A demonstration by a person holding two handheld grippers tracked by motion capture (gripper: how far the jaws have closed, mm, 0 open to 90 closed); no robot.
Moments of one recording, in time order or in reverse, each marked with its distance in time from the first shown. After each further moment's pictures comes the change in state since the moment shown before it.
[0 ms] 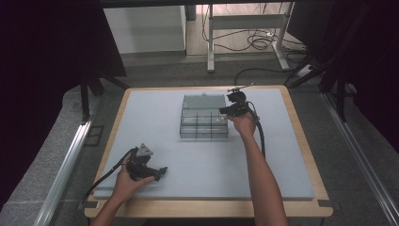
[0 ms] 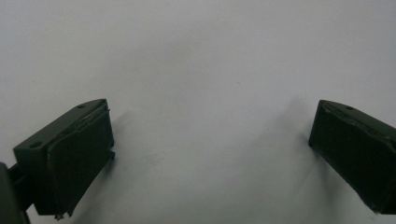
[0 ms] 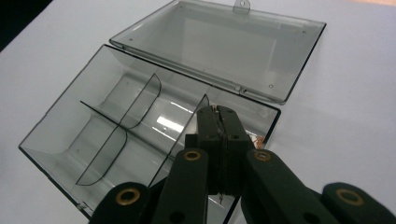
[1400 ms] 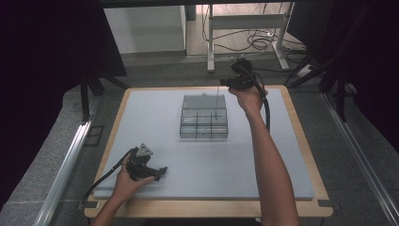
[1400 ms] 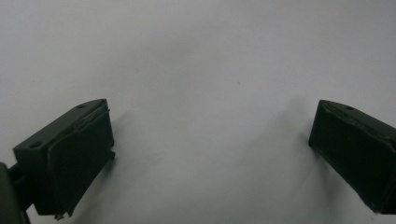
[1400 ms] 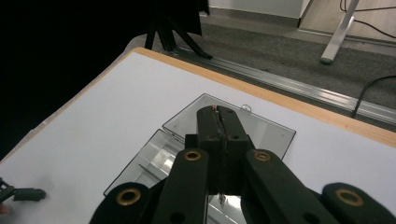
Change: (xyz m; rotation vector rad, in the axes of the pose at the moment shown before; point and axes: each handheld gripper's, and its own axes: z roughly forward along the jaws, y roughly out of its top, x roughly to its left) left arm 0.000 0.000 0.000 -0.004 0.000 0.001; right arm 0.039 0.076 -0.098 -0.183 0.003 -0.104
